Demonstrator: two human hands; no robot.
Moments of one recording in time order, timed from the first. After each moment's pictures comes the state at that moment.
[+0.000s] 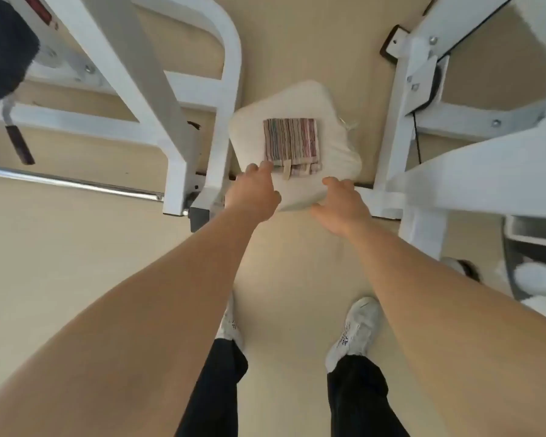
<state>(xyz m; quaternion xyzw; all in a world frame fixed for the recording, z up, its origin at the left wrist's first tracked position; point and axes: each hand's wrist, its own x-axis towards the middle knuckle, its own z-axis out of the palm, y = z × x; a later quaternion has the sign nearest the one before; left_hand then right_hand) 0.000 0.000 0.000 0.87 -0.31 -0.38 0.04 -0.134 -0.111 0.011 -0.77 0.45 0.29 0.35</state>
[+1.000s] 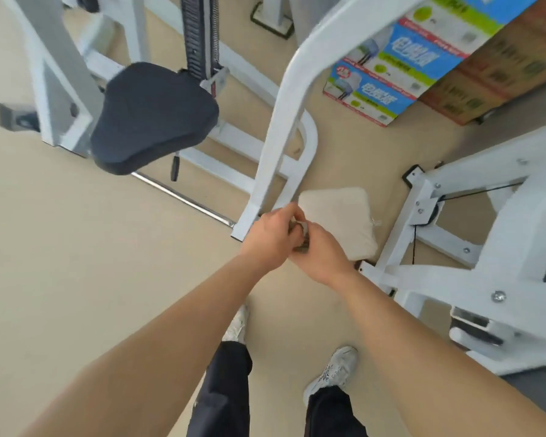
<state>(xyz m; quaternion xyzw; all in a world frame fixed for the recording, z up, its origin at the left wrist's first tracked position) 0.085 0.128 0.265 0.85 -0.20 -0.34 0.33 0.008 0.018 0.268 -0.83 0.28 0.24 0.42</state>
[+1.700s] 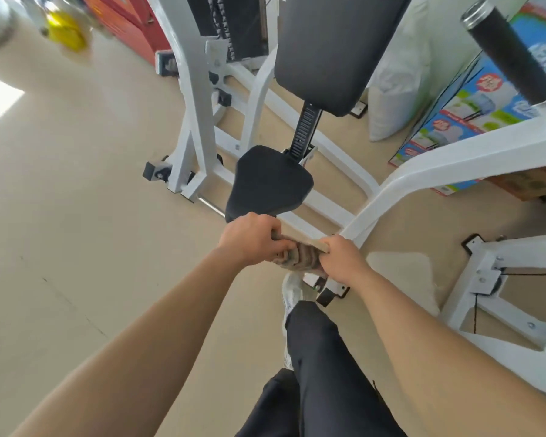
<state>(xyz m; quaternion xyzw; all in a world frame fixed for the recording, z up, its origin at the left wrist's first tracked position) 0.286 0.321 0.430 0.91 -0.23 -0.32 0.09 0.185 0.140 0.400 -0.86 0.20 0.28 0.38</state>
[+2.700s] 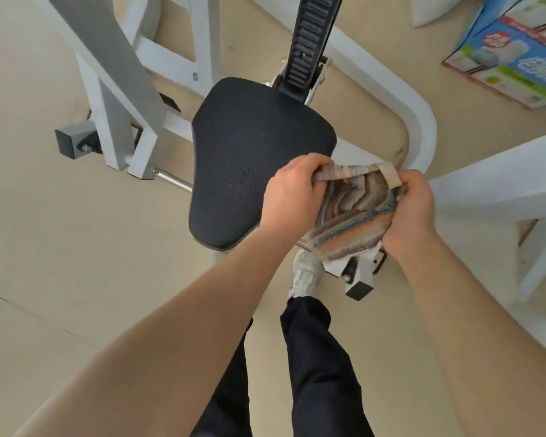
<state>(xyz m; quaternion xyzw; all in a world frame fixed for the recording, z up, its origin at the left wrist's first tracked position) 0.417 0.218 0.160 0.89 -0.20 -0.23 0.33 0.334 0.076 0.162 -0.32 0.60 0.00 0.74</state>
